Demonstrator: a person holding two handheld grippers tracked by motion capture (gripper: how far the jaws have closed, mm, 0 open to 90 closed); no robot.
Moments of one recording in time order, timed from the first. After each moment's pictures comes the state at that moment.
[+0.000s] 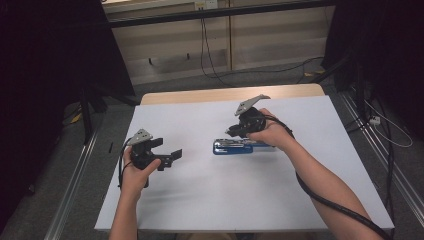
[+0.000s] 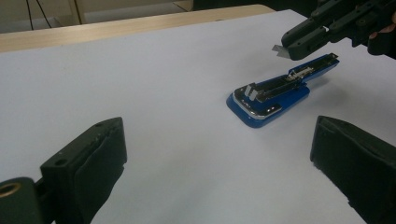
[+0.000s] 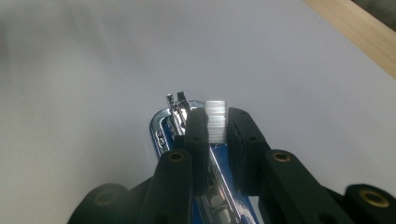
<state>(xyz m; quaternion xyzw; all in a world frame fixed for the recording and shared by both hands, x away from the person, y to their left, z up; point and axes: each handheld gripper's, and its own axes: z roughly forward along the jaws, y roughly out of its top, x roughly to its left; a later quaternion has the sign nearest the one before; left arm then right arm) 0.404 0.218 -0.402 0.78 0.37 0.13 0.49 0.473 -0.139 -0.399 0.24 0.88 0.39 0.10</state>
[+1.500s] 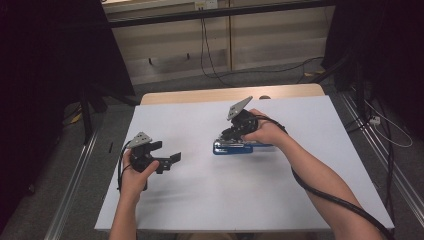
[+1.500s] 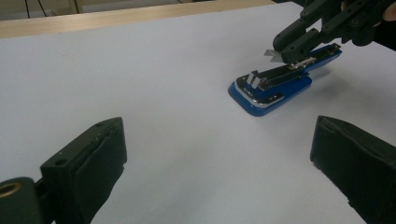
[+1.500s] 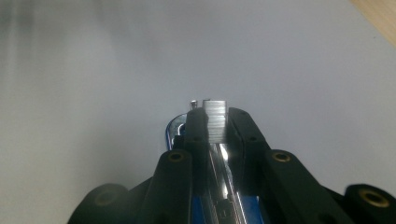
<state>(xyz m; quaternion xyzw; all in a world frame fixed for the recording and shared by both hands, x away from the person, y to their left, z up) 0.401 0.223 -0.410 0.78 0.37 0.12 0.49 0.482 -0.120 -0.407 0.16 0.91 0.38 0.07</state>
